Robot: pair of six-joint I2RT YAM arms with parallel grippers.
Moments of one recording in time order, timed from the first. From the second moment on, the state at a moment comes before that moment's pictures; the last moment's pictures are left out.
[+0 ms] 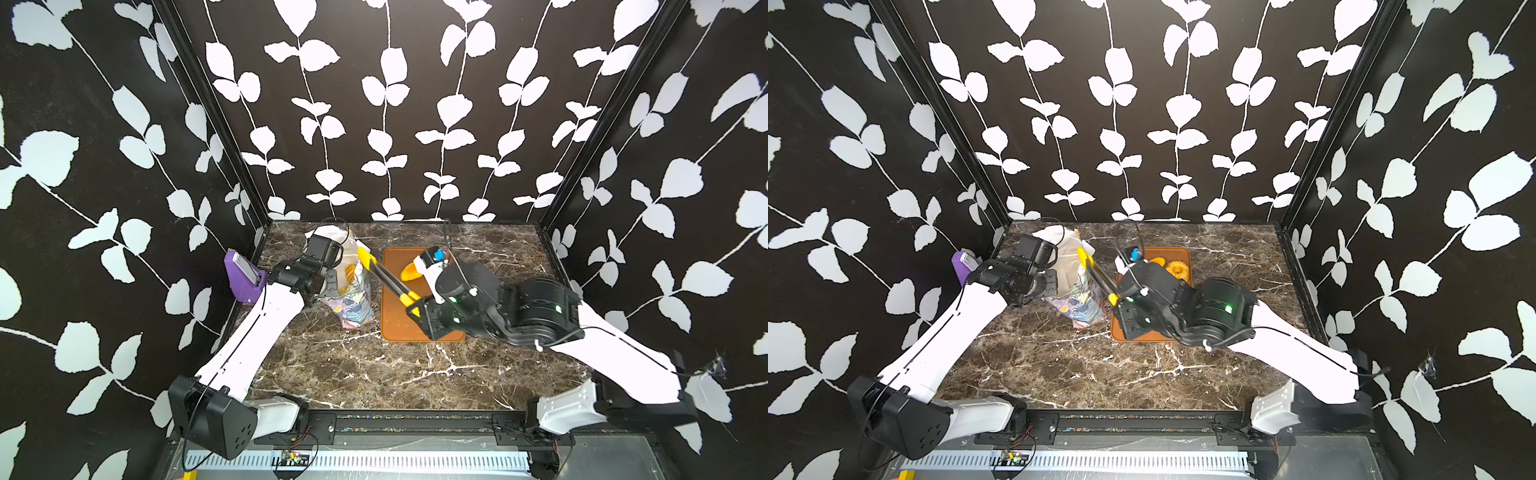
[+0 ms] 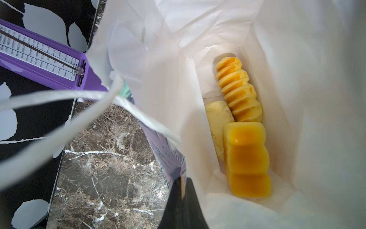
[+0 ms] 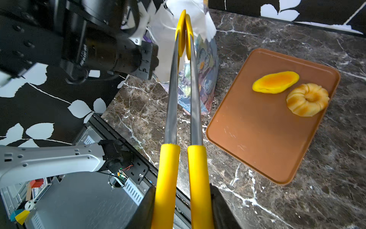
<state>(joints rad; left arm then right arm) -0.40 1.28 1.27 -1.05 -0.34 -0.40 1.26 1.40 1.86 -1.25 0.27 0.65</state>
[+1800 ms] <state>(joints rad) -0.40 1.30 1.28 -1.06 -0.35 -0.41 1.09 1.41 1.15 -1.10 0.43 1.03</state>
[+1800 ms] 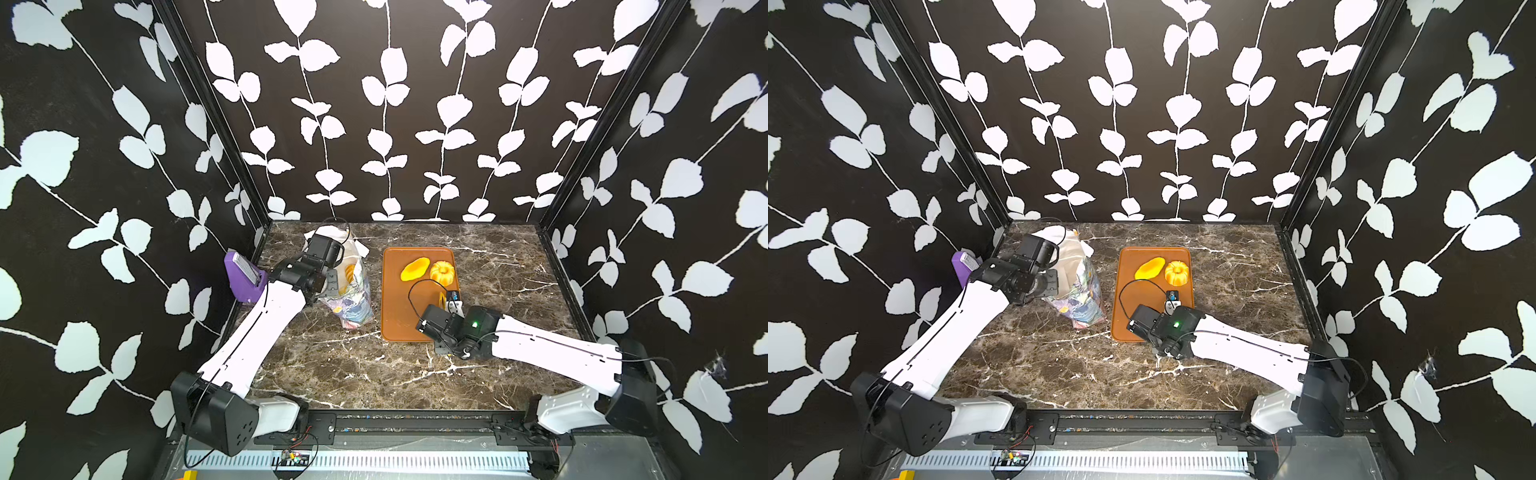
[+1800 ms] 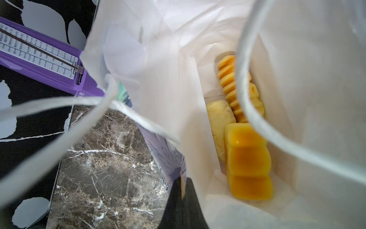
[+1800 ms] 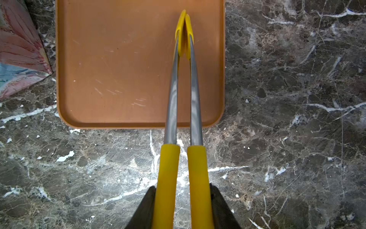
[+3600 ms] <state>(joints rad) -0.40 1.40 1.35 -1.07 -0.37 -0.39 0.84 1.64 1.24 -0.98 0.35 0.76</state>
